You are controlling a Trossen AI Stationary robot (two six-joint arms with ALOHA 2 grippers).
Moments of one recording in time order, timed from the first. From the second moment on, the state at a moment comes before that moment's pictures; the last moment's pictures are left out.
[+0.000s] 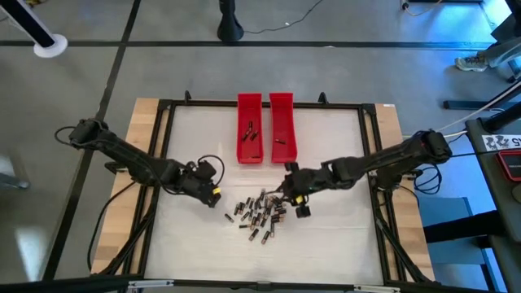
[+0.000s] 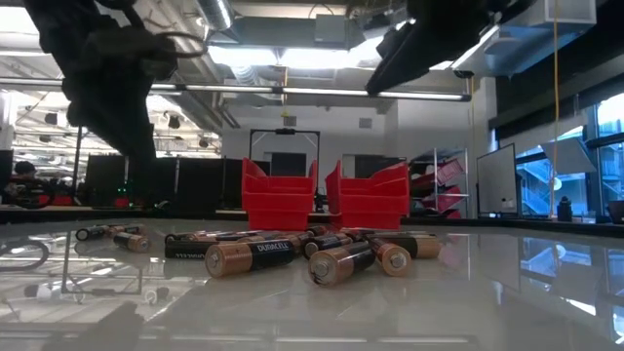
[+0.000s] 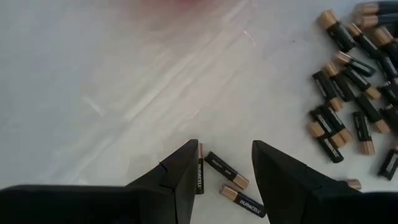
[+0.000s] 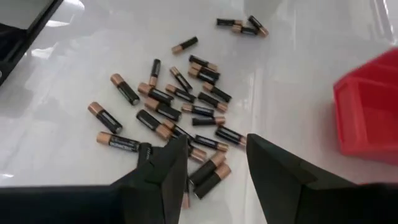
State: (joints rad) left arm -0.36 1.25 0.73 -0.66 -0.43 -1.07; right arm 0.25 1.51 1.05 -0.30 0.06 -0.05
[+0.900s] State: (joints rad) left arm -0.28 1.25 0.73 -0.78 -0.26 -1.10; right arm 0.31 1.52 1.05 -0.34 0.19 0.15
